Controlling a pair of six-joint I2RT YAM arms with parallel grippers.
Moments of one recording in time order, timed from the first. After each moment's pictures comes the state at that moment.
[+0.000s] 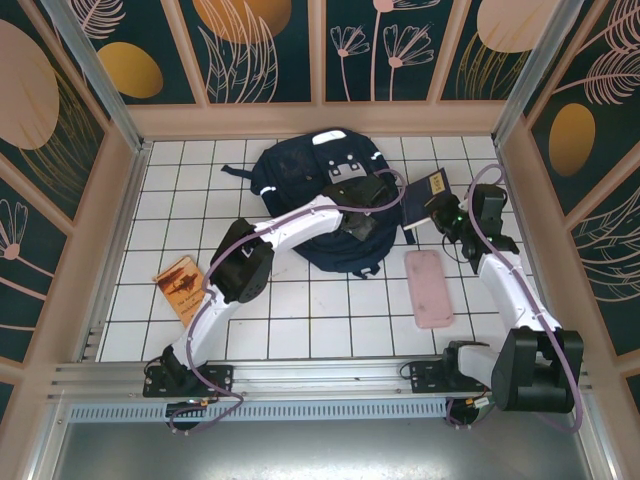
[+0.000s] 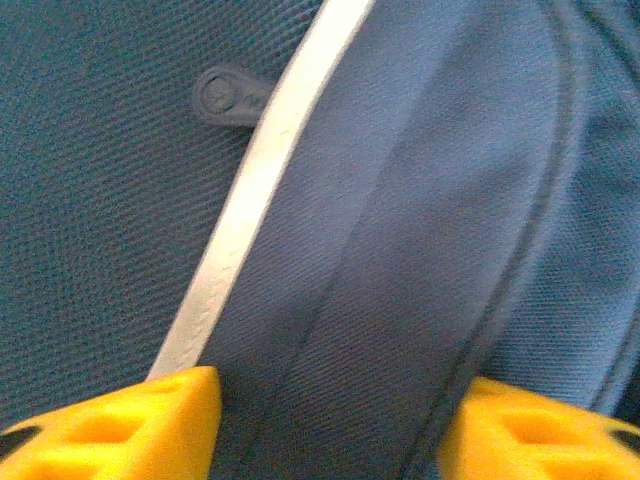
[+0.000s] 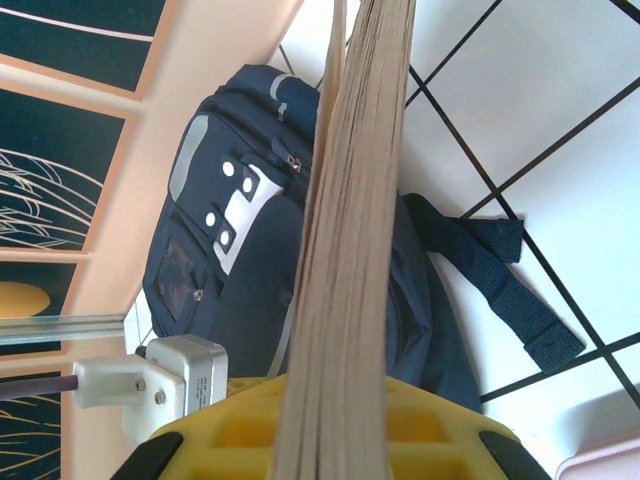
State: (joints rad) left arm -0.87 2.35 2.04 -0.80 -0.25 -0.18; right arm -0.02 1.16 0.75 -0.18 -0.37 0.88
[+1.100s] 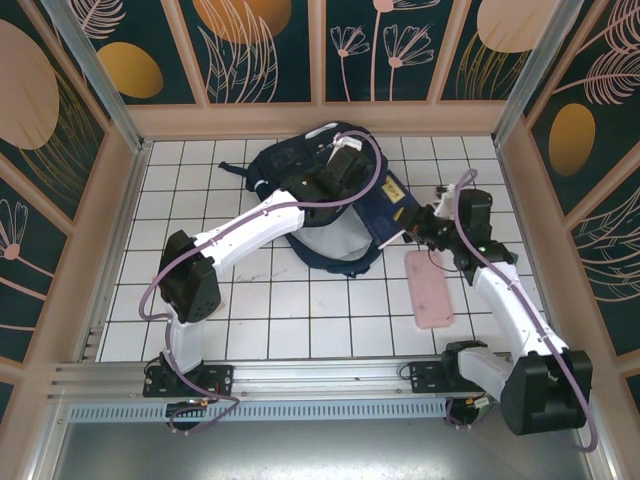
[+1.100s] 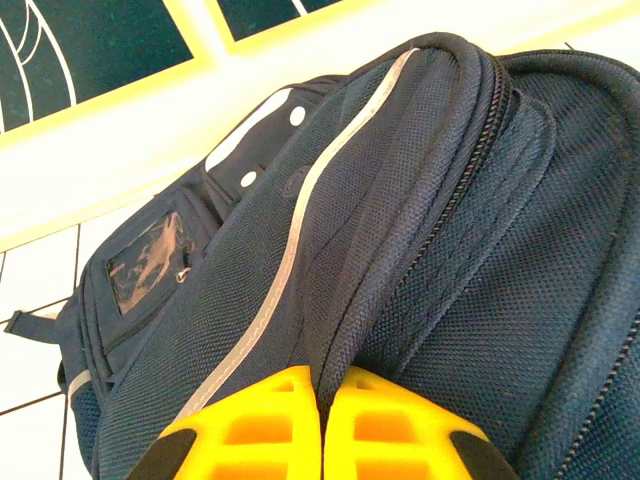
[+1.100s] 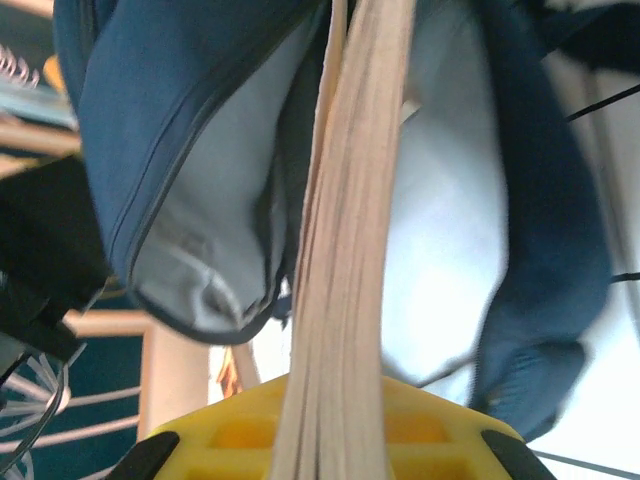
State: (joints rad) left arm -0.86 1.96 1.83 -0.54 -0.59 -0.23; right arm 0.14 1.06 0.73 -0.21 -0.65 0.82
